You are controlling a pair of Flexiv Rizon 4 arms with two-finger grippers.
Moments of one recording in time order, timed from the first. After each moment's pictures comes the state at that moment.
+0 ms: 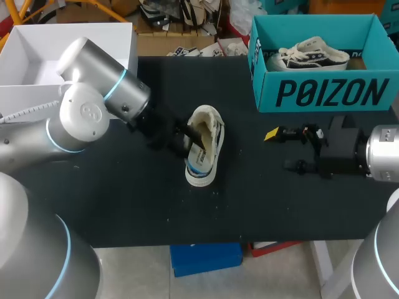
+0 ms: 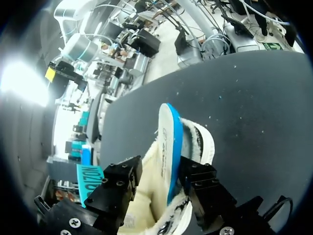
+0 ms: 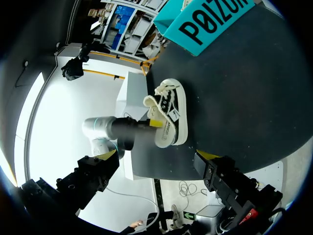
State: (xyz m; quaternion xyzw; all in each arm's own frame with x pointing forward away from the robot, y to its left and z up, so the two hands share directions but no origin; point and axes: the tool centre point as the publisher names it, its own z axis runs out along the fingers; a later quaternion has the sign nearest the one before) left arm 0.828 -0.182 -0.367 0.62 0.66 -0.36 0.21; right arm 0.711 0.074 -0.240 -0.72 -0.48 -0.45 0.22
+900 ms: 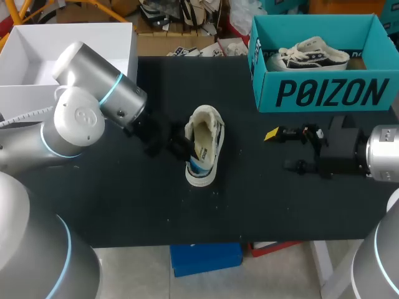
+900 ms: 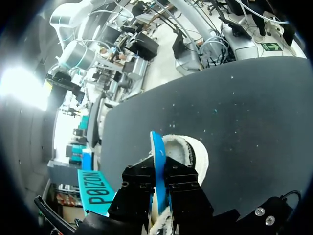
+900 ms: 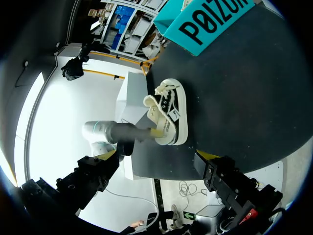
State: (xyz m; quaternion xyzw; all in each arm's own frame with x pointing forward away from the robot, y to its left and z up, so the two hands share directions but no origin) left arm 0.811 -0.176 -0.367 0.63 0.66 -0.36 0.20; right arm 0.711 0.074 -0.240 -0.72 -0.48 -0.45 0.22
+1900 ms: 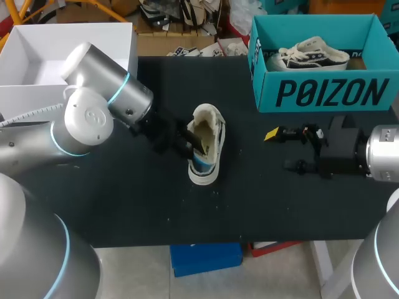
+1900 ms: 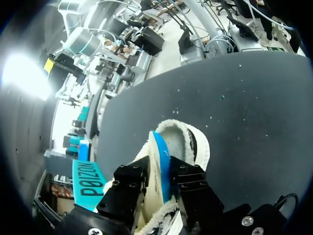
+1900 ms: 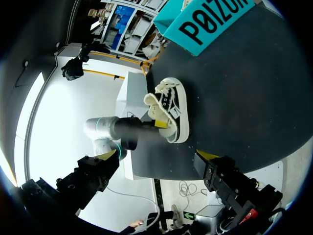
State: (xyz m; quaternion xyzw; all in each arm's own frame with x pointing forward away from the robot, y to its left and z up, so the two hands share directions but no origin) left arm 0.830 -0.188 -0.379 0.61 0.68 -0.36 0.19; right arm 0.711 0.074 -0.240 -0.72 -0.48 -0.45 0.22
